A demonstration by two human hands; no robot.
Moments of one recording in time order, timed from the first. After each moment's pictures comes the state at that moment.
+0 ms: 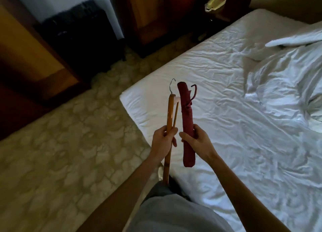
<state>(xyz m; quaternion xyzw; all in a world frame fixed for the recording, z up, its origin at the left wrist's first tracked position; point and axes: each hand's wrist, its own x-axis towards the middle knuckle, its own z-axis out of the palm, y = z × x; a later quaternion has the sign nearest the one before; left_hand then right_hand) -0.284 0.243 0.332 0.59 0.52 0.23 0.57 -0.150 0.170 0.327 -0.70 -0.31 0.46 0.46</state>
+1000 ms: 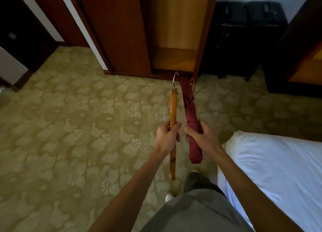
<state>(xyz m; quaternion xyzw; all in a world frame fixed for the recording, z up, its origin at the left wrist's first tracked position) -0.781 0.601 0.336 0.32 0.67 0.47 0.47 -0.637 0.640 0.363 -0.54 -0.57 0.57 0.23</state>
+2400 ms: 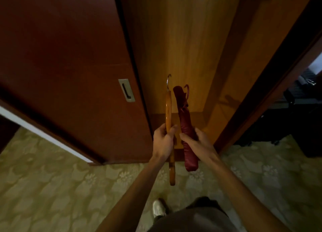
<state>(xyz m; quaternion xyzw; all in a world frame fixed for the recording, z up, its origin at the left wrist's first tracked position) -1.248 1.454 0.383 0.39 0.60 0.50 0.49 -1.107 1.456 0.399 -0.57 -0.52 0.56 0.32</state>
